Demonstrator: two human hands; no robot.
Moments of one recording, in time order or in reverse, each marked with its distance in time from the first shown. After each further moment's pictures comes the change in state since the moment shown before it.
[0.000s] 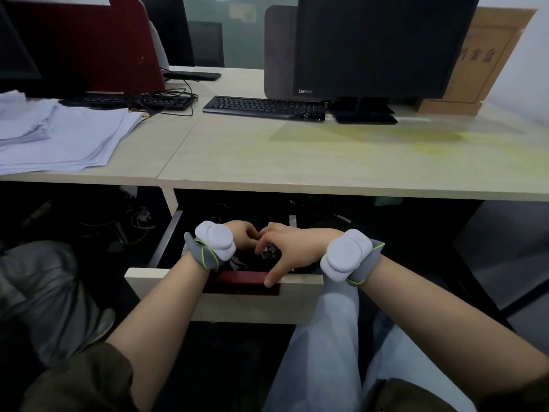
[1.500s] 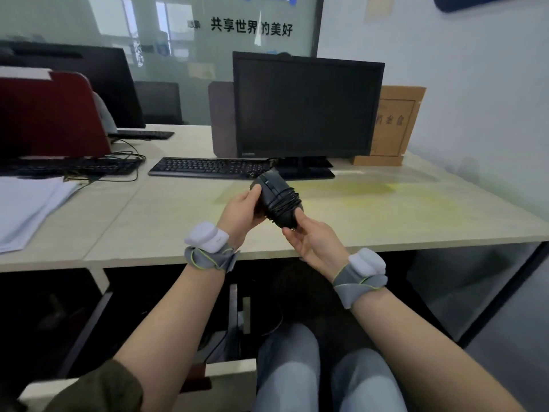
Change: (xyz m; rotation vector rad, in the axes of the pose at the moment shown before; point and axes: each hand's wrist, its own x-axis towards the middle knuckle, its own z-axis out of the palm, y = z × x) left_hand 0.045 0.174 -0.090 -1.354 0.404 0.290; right_hand -0.063 0.099 -0.089 1.873 0.954 -0.019
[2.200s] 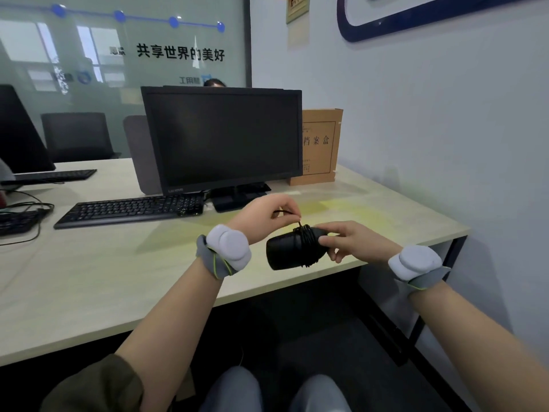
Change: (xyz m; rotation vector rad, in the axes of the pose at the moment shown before) left_hand 0.038 0.034 0.150 0.953 -0.609 0.702; right_hand -0.016 -0.168 -0.149 -1.119 -0.170 -0.176
